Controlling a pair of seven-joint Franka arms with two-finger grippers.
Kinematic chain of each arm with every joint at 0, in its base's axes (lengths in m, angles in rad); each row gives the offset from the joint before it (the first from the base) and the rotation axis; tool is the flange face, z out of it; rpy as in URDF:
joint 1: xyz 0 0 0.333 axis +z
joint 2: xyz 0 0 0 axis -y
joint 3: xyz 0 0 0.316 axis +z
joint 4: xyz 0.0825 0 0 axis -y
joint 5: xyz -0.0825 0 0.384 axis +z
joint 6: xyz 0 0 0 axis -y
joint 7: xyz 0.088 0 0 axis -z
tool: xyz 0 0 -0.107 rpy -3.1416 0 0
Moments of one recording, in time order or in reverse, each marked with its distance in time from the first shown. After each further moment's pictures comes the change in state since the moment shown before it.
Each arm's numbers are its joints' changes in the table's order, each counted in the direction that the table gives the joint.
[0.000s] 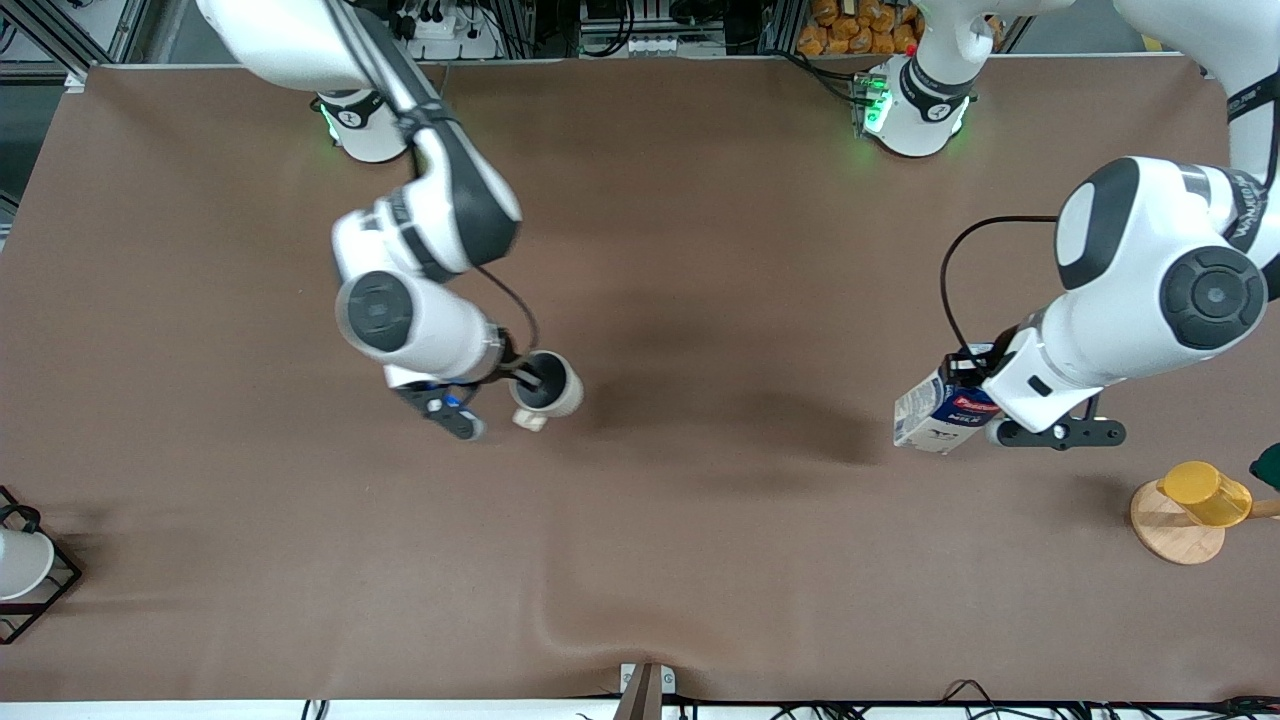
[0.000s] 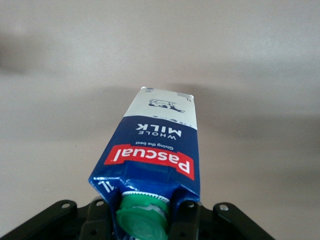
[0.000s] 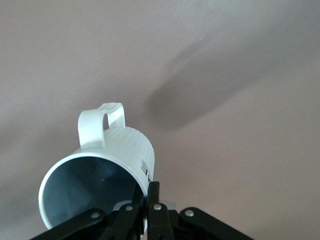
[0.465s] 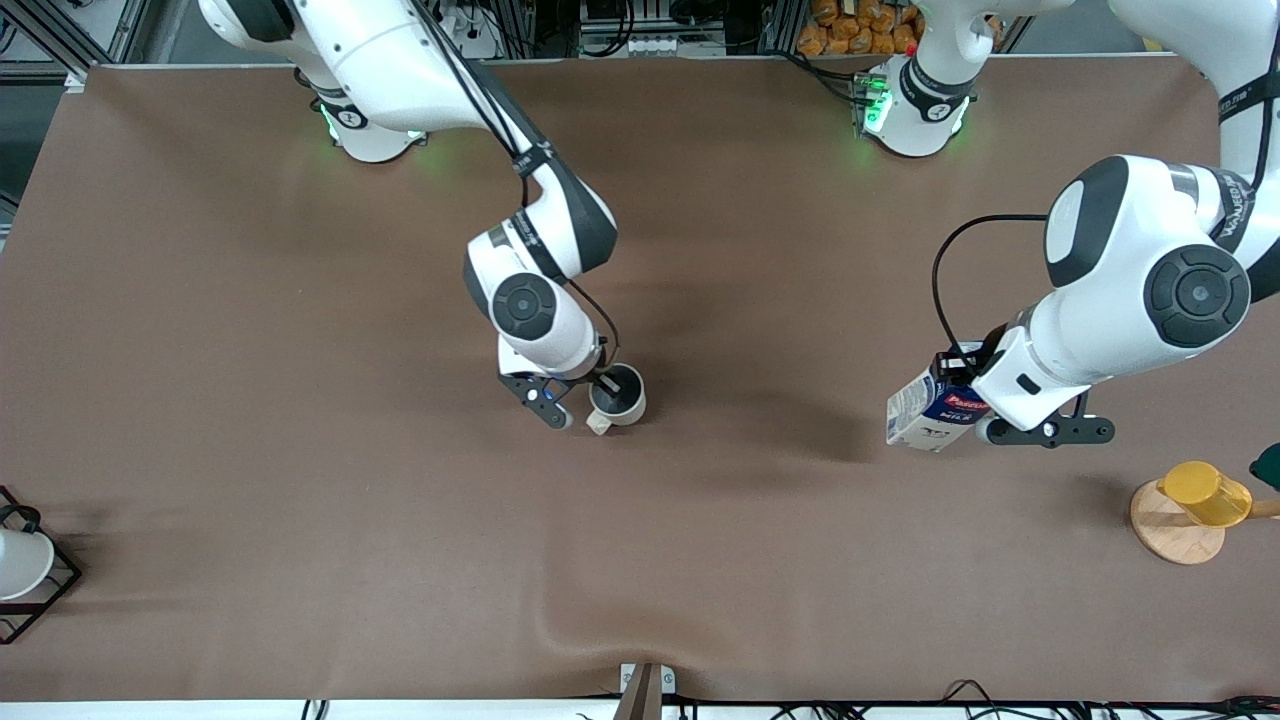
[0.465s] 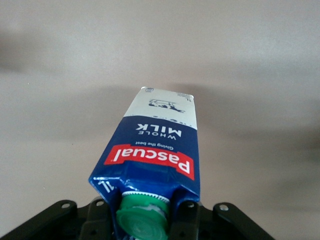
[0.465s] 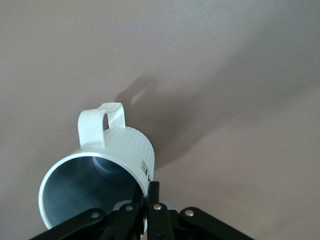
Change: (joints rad) left arm 0.001 0.000 -0.009 -0.002 0.000 0.000 -0.007; right arm 0.133 -0.163 -0.002 0.011 0.003 0.212 0.193
